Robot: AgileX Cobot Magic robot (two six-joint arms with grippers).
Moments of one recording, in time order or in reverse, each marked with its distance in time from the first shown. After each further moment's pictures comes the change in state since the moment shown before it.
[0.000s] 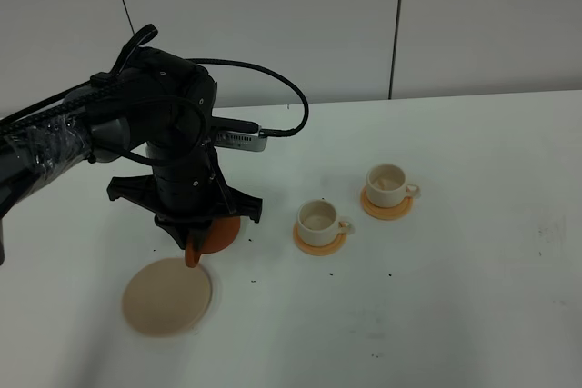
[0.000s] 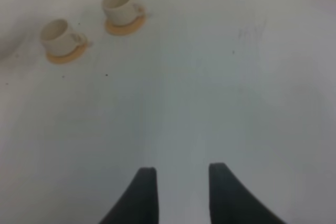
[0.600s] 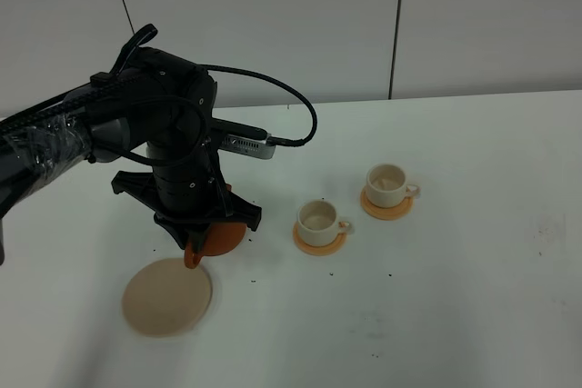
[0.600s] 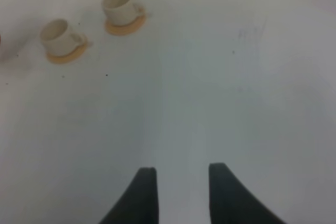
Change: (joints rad) left arm 0.000 0.000 0.000 -0.007 0.004 0.125; right arm 0.000 0.000 0.000 0.000 0.000 0.000
